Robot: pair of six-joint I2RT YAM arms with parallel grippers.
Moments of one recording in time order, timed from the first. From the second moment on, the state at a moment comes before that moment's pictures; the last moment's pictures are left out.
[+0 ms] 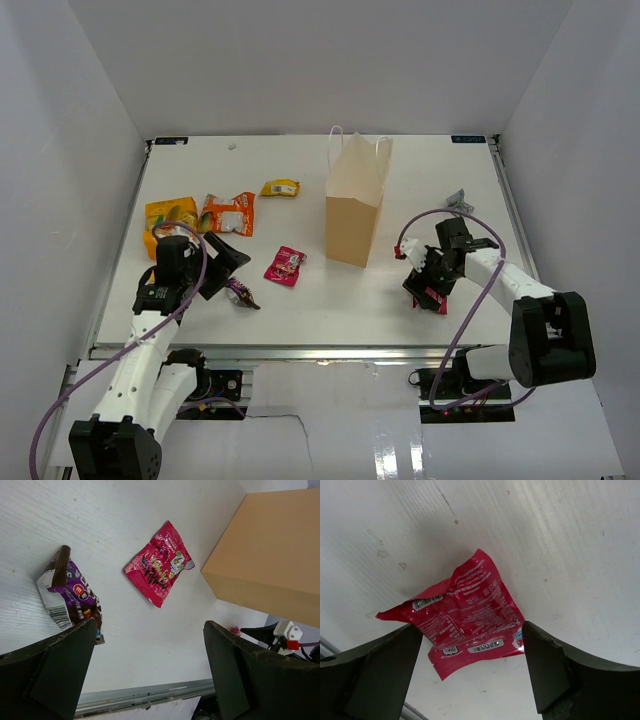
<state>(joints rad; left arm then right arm) -0.06 0.77 0.58 -0.50 0.26 -0.83 0.18 1.33 0.72 -0.71 -0.28 -0.84</state>
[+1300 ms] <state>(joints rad) -0.06 0.72 0.46 -0.52 0.32 -1.12 0.48 1.29 1.51 -0.40 -0.68 -0.40</state>
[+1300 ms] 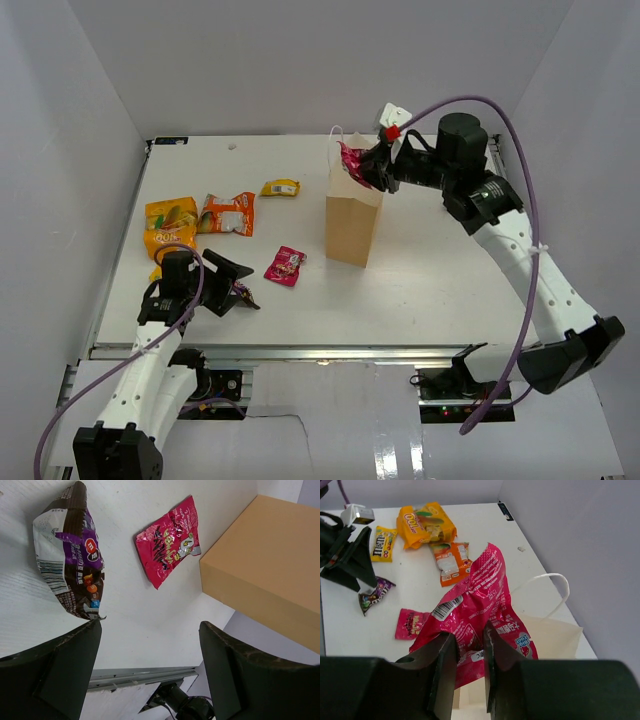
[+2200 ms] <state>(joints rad) -0.06 0.85 0.48 -0.58 0.27 -1.17 0.53 1.39 1.45 -0.21 -0.33 -0.24</state>
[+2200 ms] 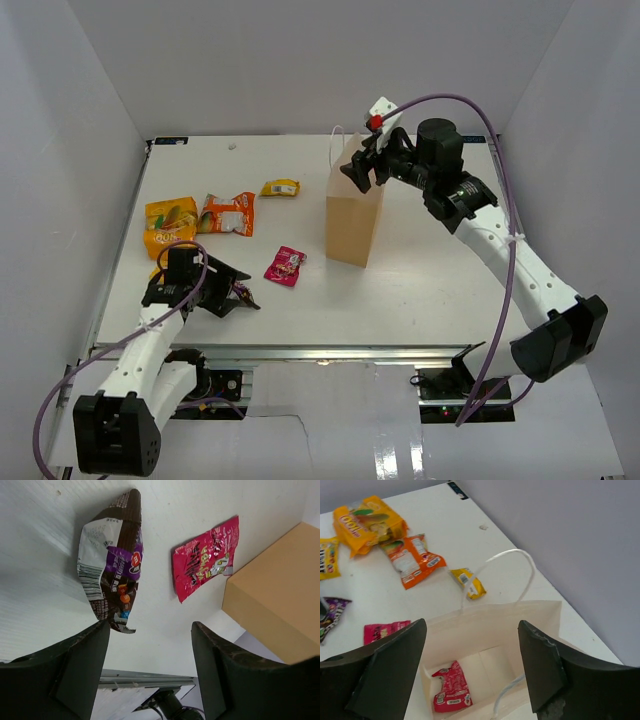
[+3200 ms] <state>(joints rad) -0.14 1.28 0.86 -0.69 0.06 -0.99 0.19 1.07 1.25 -0.40 -0.62 -0.39</state>
